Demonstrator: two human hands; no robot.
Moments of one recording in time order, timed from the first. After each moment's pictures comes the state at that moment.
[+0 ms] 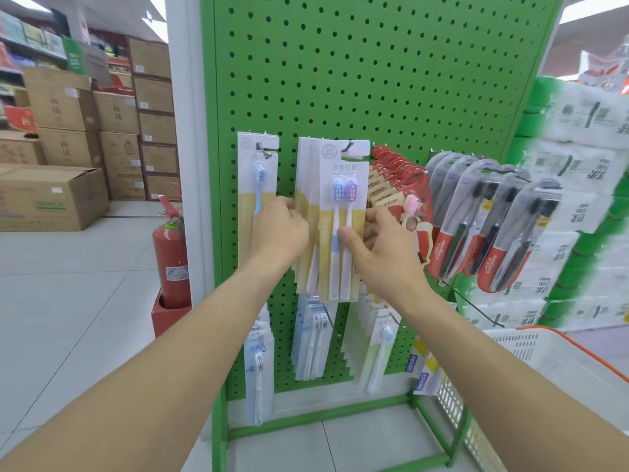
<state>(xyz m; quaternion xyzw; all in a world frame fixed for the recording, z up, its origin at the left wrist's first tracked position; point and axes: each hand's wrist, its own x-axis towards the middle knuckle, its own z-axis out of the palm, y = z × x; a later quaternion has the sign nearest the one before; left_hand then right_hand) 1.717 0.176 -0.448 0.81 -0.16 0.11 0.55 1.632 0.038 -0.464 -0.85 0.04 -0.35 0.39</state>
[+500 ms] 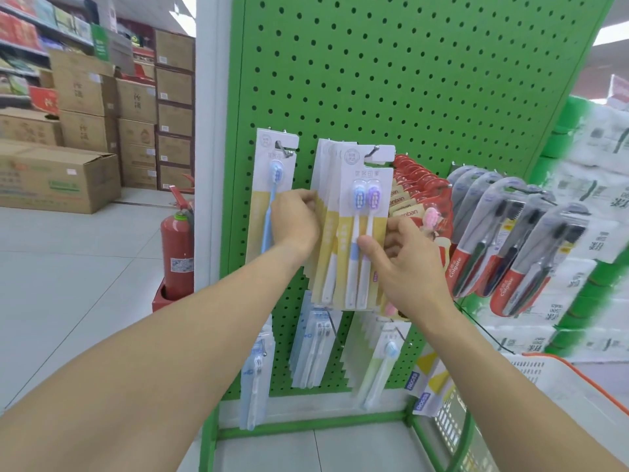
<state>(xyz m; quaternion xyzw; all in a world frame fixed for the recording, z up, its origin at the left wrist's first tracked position) 1.776 0.143 -0.457 0.76 -0.11 0.18 0.61 1.634 0.026 -0.463 -0.85 0.00 -0.36 0.38</state>
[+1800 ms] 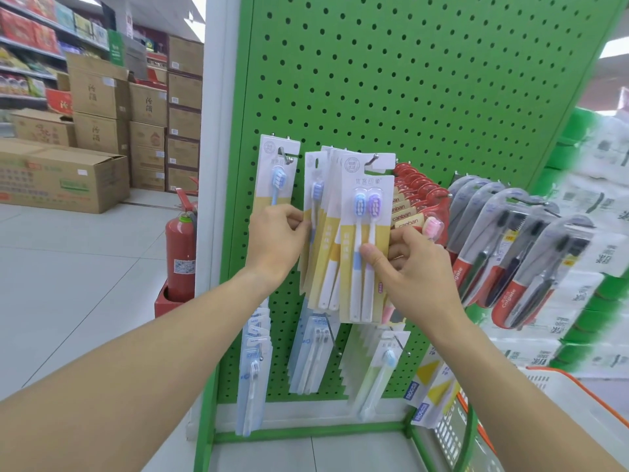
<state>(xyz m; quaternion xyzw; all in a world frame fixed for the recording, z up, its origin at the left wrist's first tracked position) 1.755 0.181 -0.473 0.77 -0.18 0.26 0.56 1.627 0.015 -0.458 -0.87 0.02 -0.36 0.34</state>
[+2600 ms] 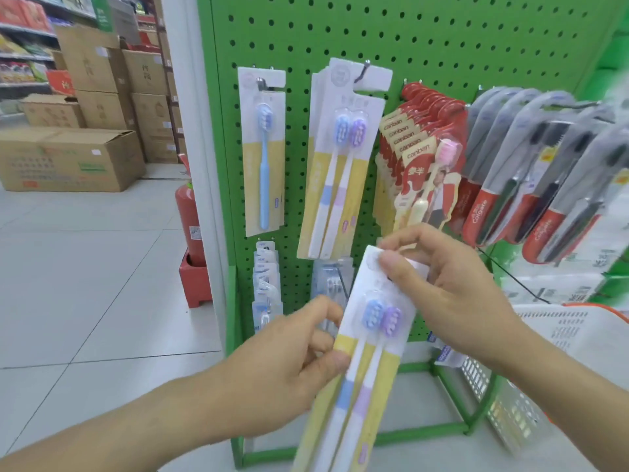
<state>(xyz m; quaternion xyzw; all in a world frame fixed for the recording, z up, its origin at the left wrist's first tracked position) 1.597 0.233 -0.543 0.78 -0.38 -0.18 0.47 1.562 0.012 -0.500 -0.86 -0.08 -0.23 0.45</state>
